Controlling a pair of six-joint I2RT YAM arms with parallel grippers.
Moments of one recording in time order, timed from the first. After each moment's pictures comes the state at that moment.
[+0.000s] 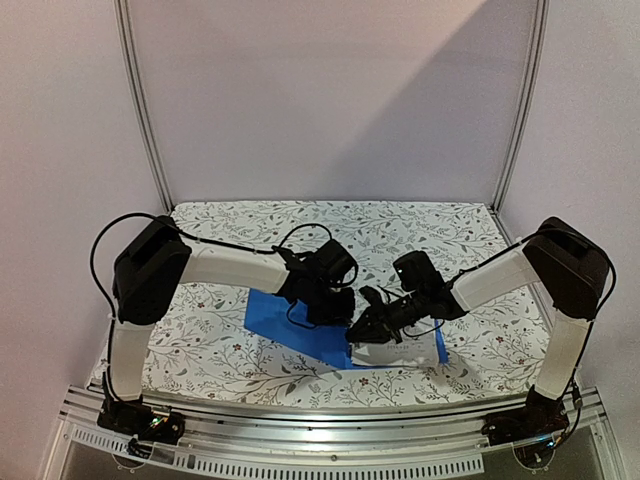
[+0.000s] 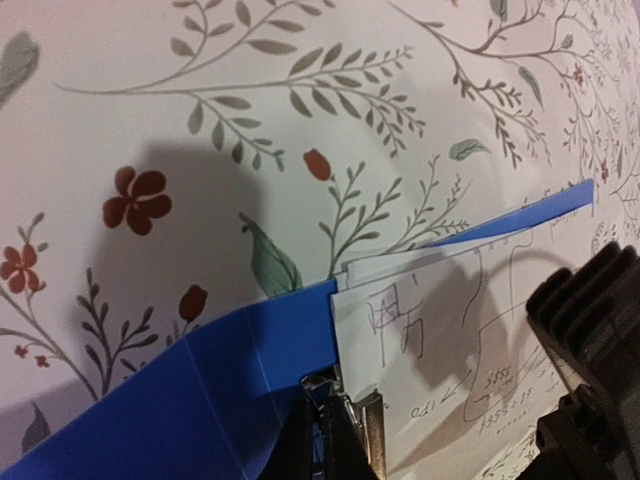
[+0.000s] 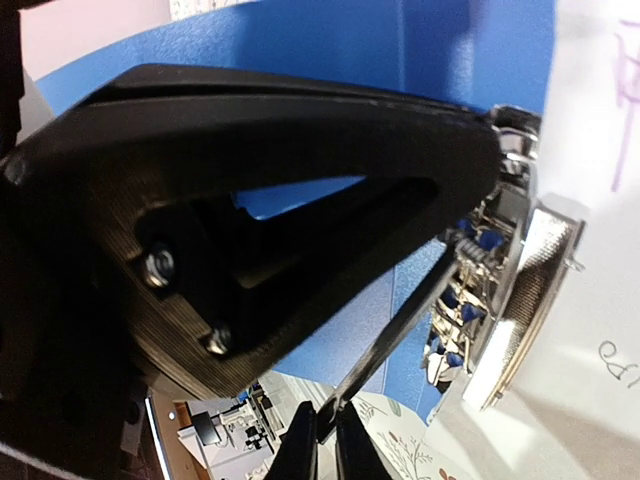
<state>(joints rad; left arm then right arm) -0.97 2.16 1.48 -0.37 0.06 -0.89 0.74 1.87 0.84 0.25 -0.85 1.06</state>
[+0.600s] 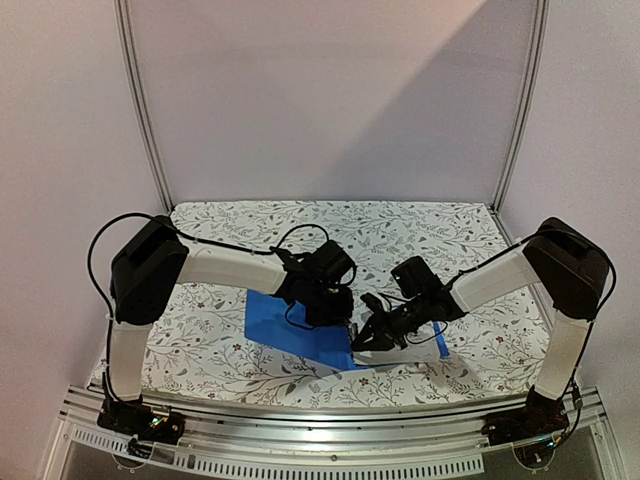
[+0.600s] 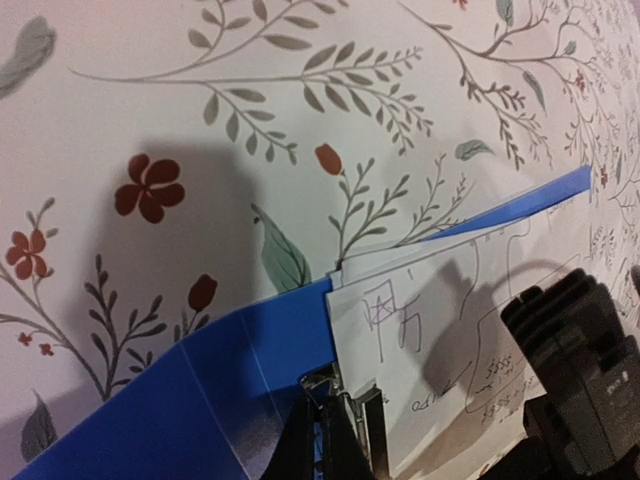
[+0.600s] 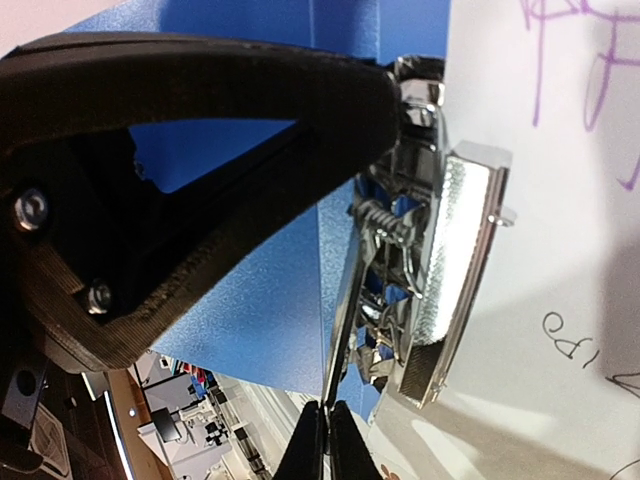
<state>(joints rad) -0.97 2.14 1.46 -0.36 0.05 -0.92 0.75 1.87 0.84 0.11 -0.78 0.91</state>
